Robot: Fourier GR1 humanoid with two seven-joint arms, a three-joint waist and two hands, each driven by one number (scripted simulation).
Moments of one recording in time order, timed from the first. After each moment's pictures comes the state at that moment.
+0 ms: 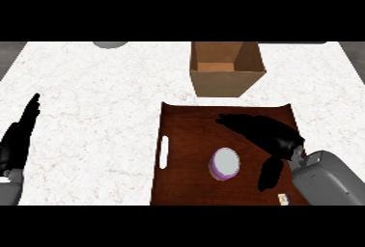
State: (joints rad) left arm -0.10 0.47 0.04 -1.33 -0.10 0.20 0.08; right arm -0.41 -0.50 0.52 -1.56 0.40 0.52 0.18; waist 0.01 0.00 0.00
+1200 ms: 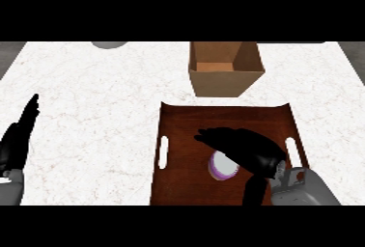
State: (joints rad) left arm -0.10 0.39 0.14 -1.35 -0.19 0.13 0.08; right arm -0.31 -0.25 0.43 -1.72 0.57 0.74 0.23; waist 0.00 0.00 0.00
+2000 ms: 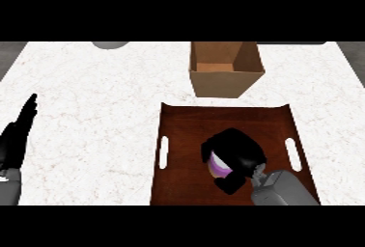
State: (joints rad) left arm -0.11 0.38 0.18 -1.32 -0.21 0.08 0.05; right arm -0.29 -0.19 0.50 -1.56 0.86 0.50 0.14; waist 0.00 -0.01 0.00
